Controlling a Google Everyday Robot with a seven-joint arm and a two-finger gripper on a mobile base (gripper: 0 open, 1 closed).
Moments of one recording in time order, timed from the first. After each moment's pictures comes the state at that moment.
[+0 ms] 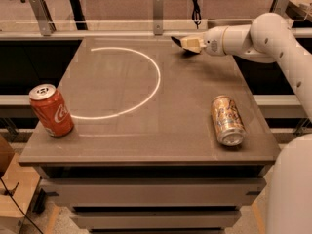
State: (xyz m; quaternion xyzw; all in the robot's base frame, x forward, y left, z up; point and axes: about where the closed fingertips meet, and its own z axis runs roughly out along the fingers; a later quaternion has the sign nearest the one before) arm 0.808 -0.122 0.893 -0.33 0.73 0.25 0.53
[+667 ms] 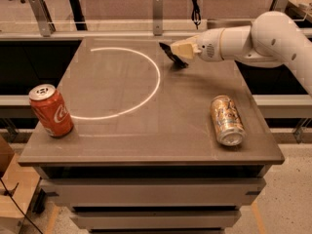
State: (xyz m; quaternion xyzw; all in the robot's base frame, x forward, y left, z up) arm 0.729 -0.075 0.917 -0.37 0.72 0.29 0.51
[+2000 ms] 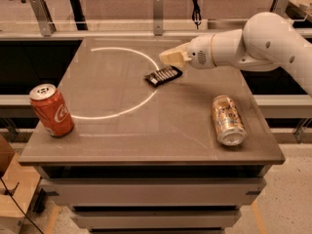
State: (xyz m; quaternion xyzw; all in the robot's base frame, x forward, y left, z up) arm 0.682 -0.044 0.909 -0.39 0.73 0.30 0.48
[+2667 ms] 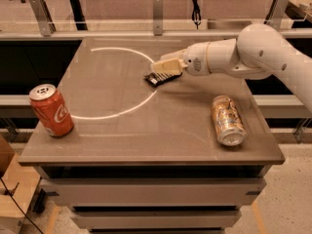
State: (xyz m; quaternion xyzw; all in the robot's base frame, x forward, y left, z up) arm 0.683 -0.033 0.888 -0.39 0.72 0.32 0.47
